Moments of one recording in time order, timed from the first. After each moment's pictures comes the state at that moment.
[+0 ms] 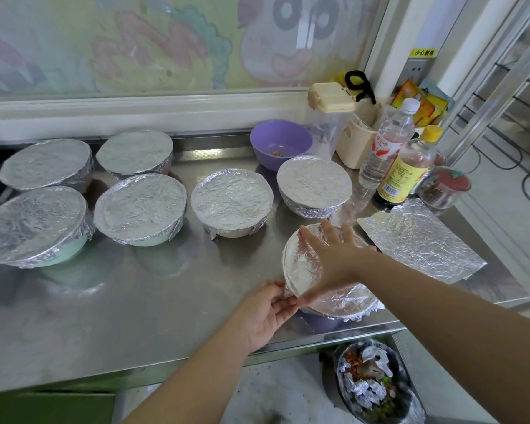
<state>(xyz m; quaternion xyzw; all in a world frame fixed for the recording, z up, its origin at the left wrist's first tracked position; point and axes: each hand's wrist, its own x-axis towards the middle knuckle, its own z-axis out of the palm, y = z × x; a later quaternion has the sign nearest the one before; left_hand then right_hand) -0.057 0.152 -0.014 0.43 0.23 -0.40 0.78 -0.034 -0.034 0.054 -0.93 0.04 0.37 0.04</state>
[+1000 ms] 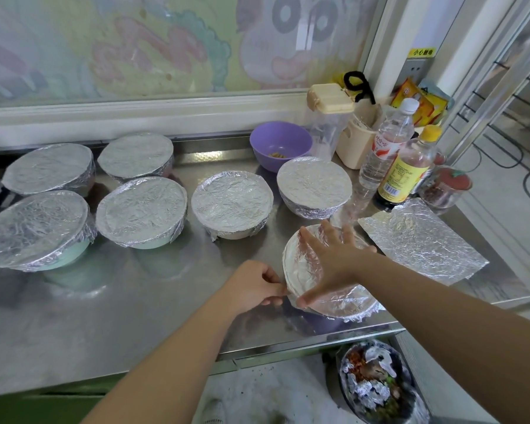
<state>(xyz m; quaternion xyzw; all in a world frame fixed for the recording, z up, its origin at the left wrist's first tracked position) -0.014 0.170 0.005 0.79 -0.06 -0.37 0.49 -0.033 -0.034 0.048 -0.93 0.05 0.36 0.04</state>
